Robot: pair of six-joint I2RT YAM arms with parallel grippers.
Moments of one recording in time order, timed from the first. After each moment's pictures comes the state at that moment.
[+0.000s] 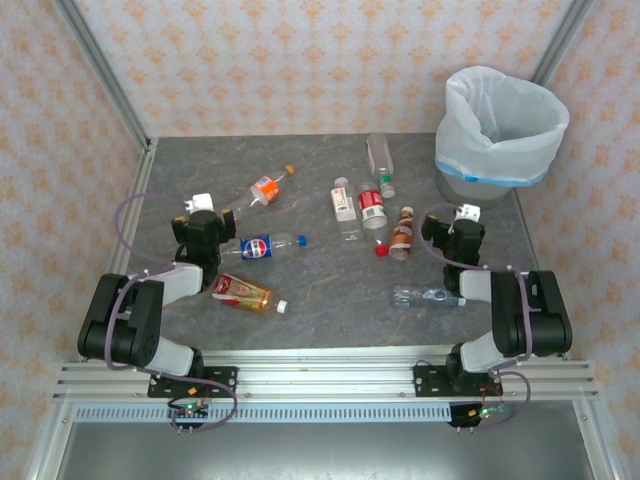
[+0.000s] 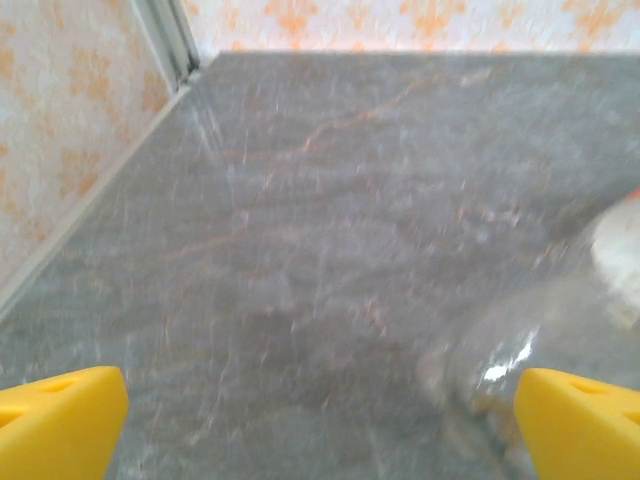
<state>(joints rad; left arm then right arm) -0.09 1.43 0.53 0.47 -0.44 -0.09 -0.01 1.47 0.42 0.61 0.14 0.17</state>
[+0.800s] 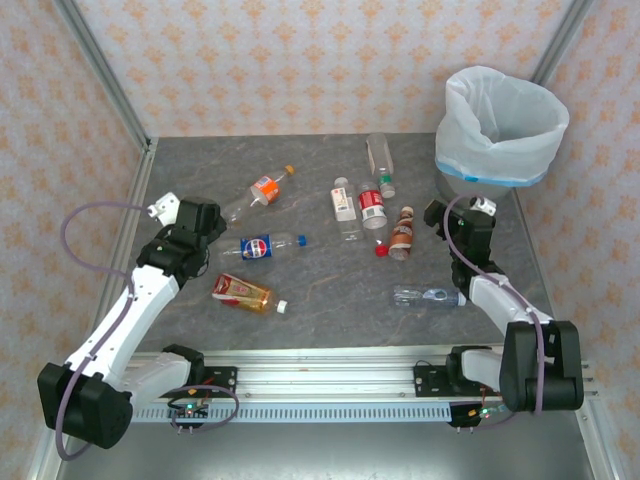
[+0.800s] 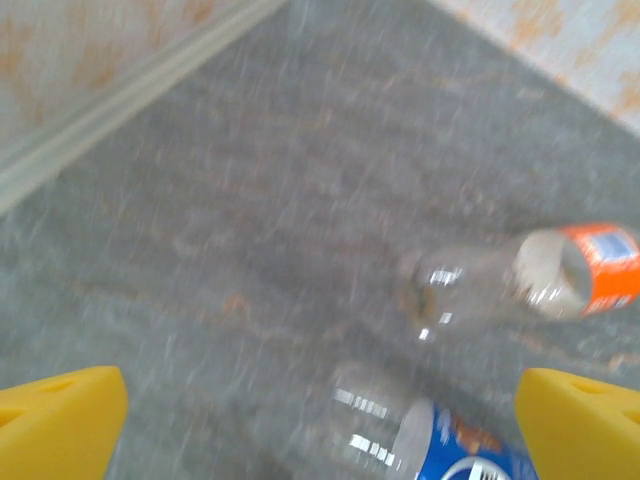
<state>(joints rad) -0.22 1.04 0.90 -0.74 -0.53 -0.85 0.00 1.18 0.48 0.29 0.06 0.53</state>
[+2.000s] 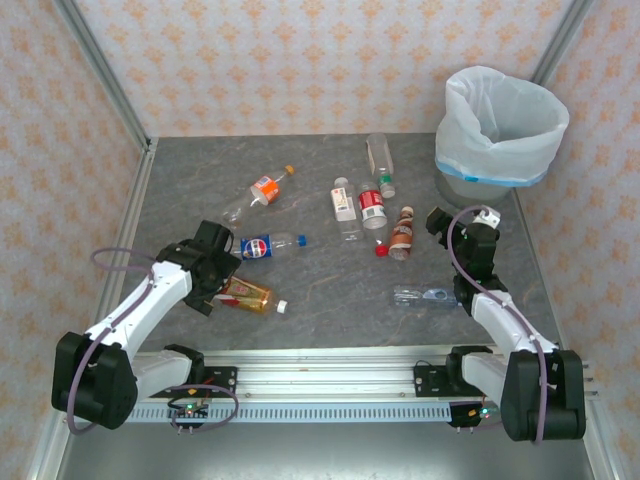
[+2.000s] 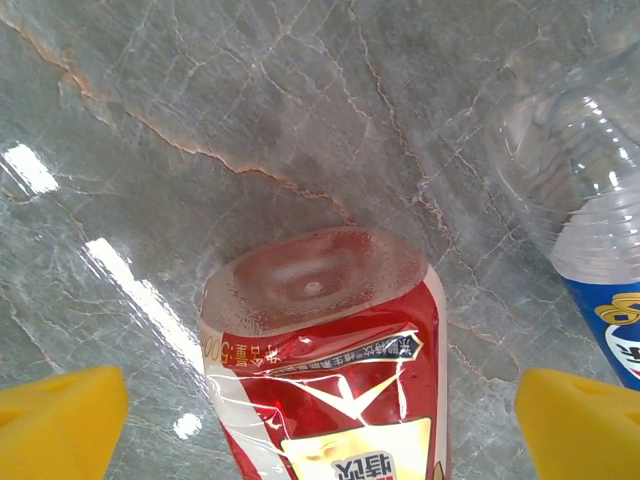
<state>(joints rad) -0.23 1.14 0.74 -0.93 -0.10 -1.38 0.00 1.04 0.40 0.28 0.06 0.52</state>
